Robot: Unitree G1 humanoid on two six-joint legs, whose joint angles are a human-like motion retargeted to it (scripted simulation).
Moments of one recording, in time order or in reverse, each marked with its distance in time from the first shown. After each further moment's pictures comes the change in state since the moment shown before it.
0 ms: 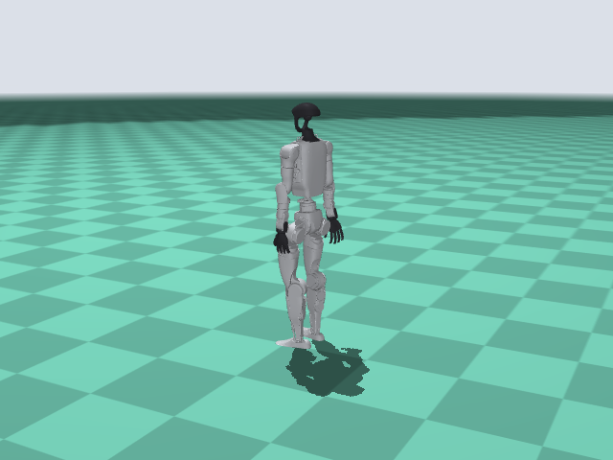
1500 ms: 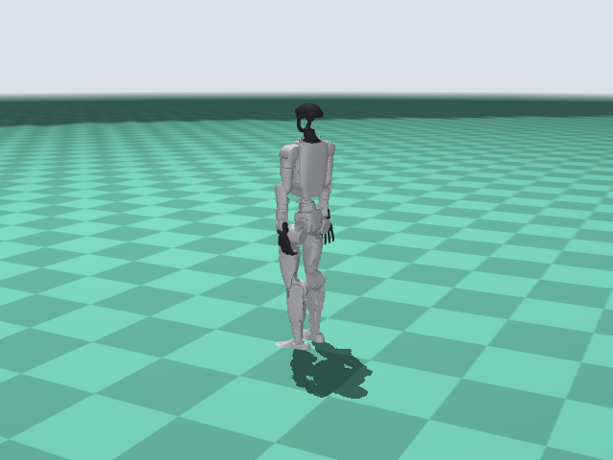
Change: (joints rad) left arm 0.090 0.041 0.014 0.025 0.210 0.070 -0.132; right arm -0.064 0.059 0.185 -0.011 -0.087 -0.020 0.029; waist -0.107 0.045 -0.112; left_leg -0.038 0.045 -0.053 -0.023 0.004 -0.046; right_leg -0.039 0.055 -0.027 0.010 0.074 -0.032
